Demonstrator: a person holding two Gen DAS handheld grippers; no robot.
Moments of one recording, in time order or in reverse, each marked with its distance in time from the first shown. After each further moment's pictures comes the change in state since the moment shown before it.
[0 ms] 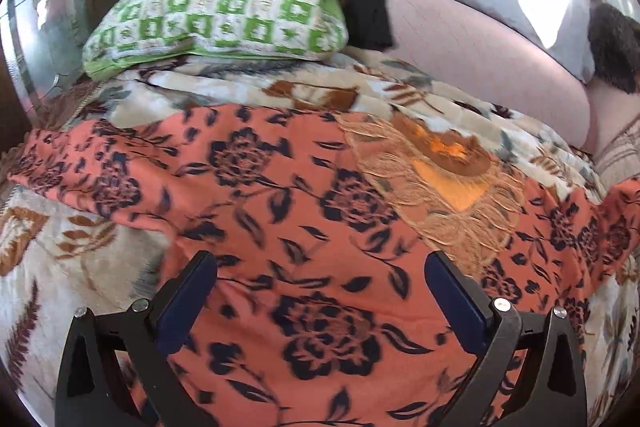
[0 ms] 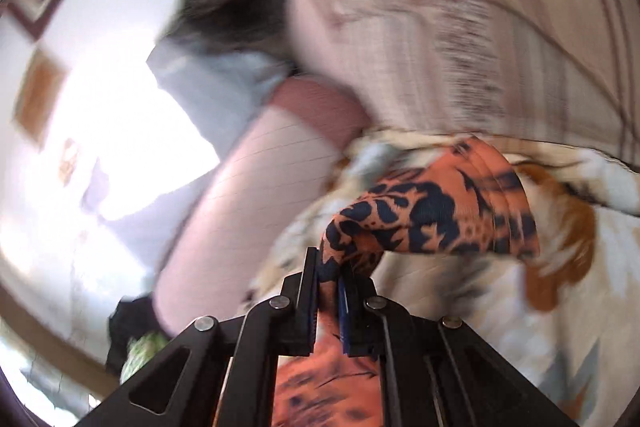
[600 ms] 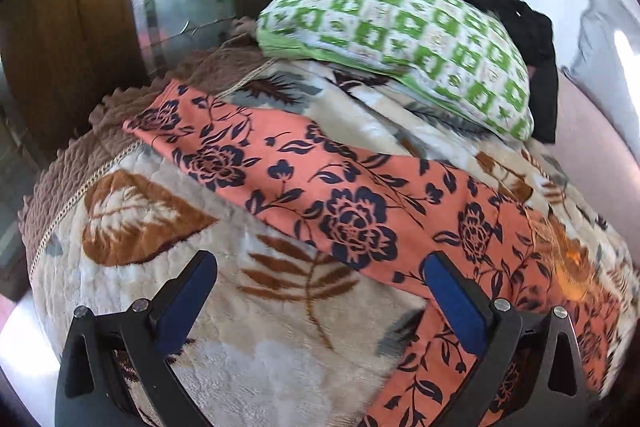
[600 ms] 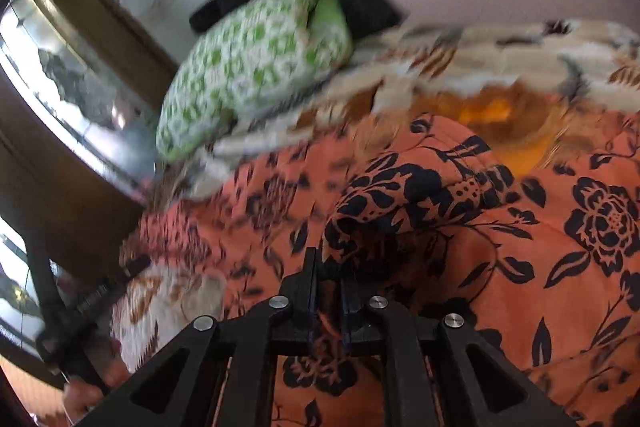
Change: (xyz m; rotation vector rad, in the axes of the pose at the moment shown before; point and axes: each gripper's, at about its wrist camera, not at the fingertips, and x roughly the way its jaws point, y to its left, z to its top) left arm -0.029 0.191 0.019 -0.347 -0.030 0.221; right arm 0.072 0.224 -0.421 -0.635 0.826 0.187
